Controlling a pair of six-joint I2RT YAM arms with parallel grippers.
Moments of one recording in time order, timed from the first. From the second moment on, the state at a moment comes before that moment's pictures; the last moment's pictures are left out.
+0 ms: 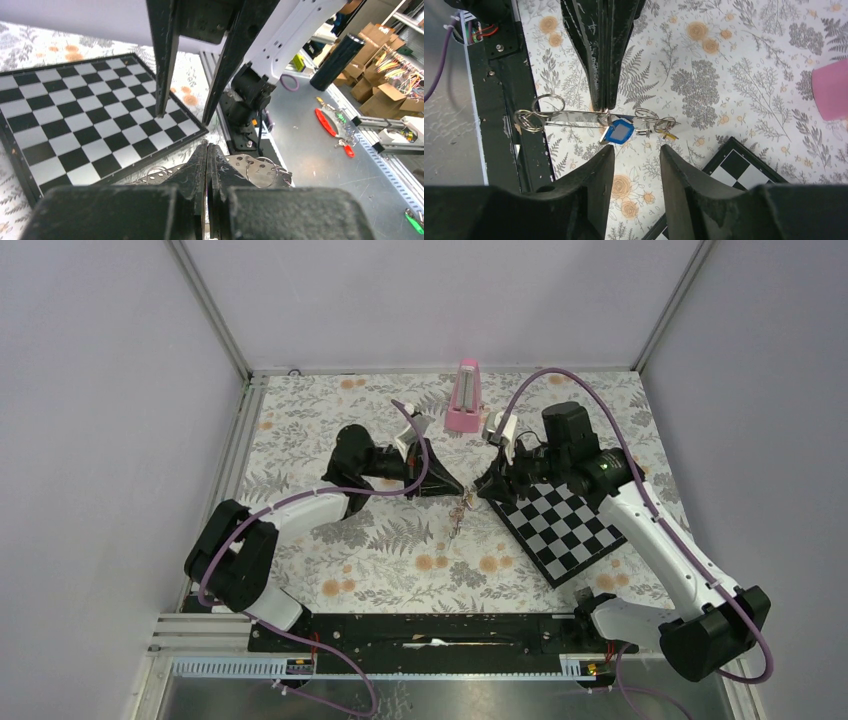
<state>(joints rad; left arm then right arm) -0.58 1.53 0.86 0.83 1.20 -0.45 0.46 1.18 1.18 -0.72 -0.71 -0.44</state>
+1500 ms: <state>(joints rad) -0.58 1.58 0.76 1.34 1.12 -0.87 0.46 1.22 1.16 -0.63 -0.99 -0.39</state>
